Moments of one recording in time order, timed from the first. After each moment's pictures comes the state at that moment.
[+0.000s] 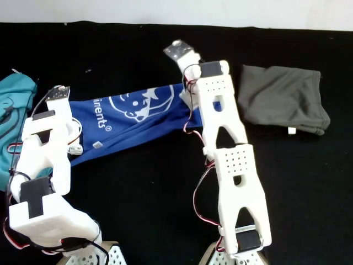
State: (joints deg) left arm -25.6 8.9 29.9 50.1 -23.8; right arm -17.4 64.4 -74.8 87.8 25.5
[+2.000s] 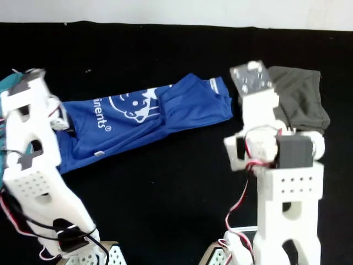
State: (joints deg) left arm -30.8 37.7 -14.7 70.9 -17.5; right arm -9.1 -39.2 12.2 100.4 13.7
